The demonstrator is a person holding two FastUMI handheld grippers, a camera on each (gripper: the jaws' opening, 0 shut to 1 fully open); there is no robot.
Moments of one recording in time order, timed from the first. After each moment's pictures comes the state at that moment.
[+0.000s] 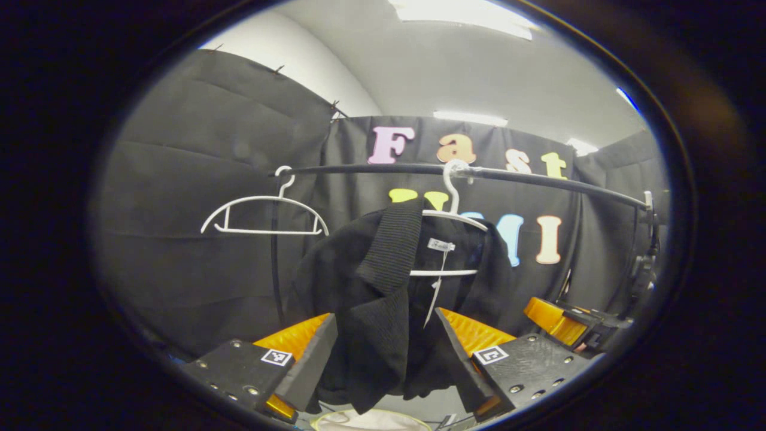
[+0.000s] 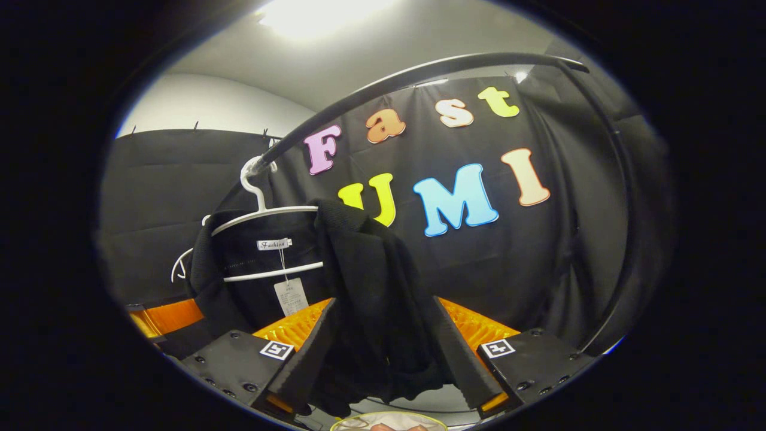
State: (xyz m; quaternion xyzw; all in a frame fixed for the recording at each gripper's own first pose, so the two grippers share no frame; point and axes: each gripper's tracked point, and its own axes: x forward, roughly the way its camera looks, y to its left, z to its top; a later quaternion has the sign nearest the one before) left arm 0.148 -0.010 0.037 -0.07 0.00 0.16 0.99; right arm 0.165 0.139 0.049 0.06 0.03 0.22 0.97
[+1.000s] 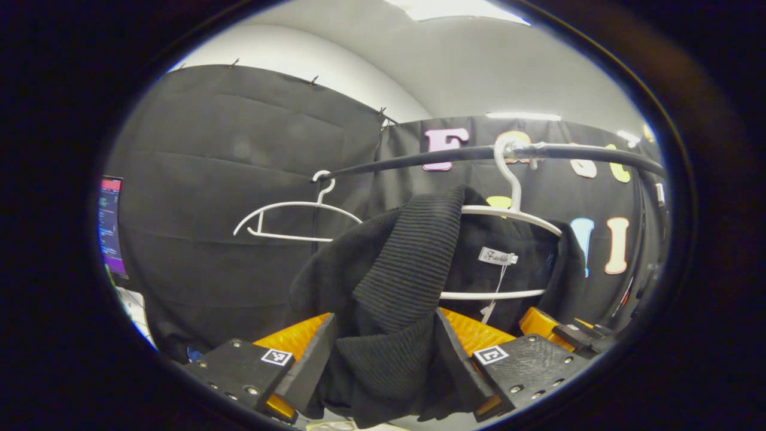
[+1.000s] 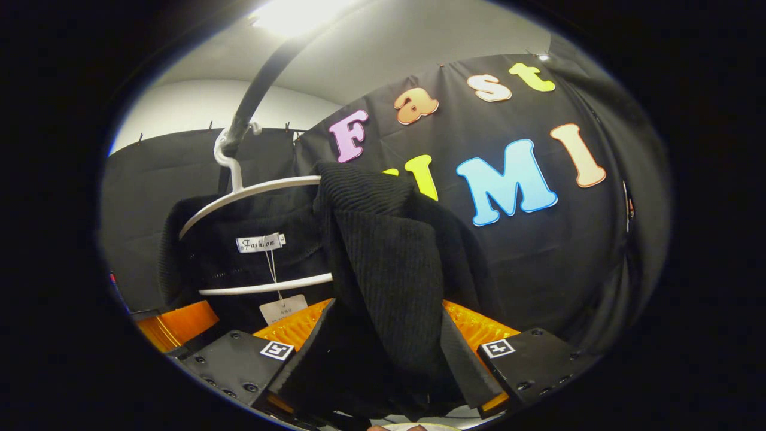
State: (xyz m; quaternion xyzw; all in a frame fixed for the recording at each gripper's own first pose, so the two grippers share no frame) left arm 0.213 0.027 0.032 -0.05 -0.02 0.32 0.95; right arm 0.237 0.223 0.032 0.06 0.06 0.31 0.95
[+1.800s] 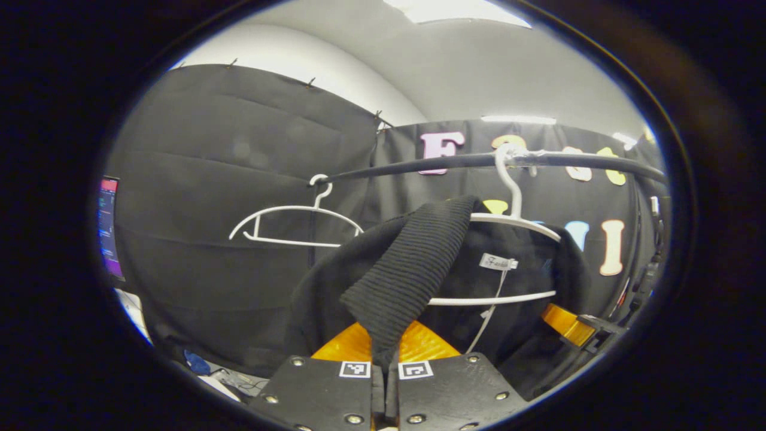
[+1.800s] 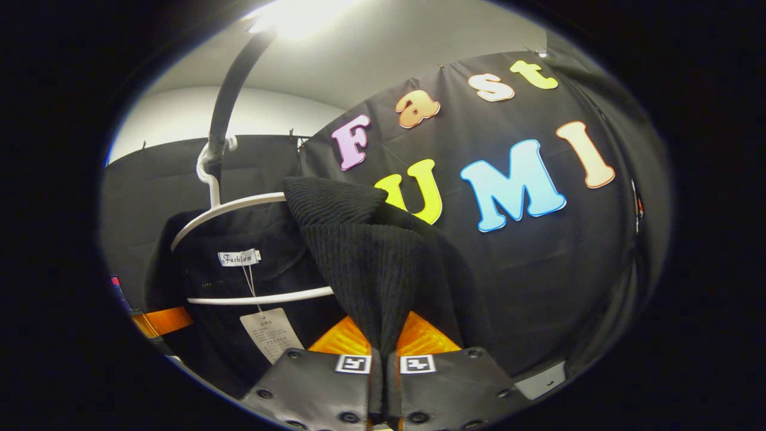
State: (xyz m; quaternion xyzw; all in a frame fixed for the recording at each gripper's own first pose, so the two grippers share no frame) left arm 0.210 0.028 0.038 -0.05 -0.02 0.29 0.96; right arm 0.261 0.208 0.043 0.08 0.05 0.34 0.94
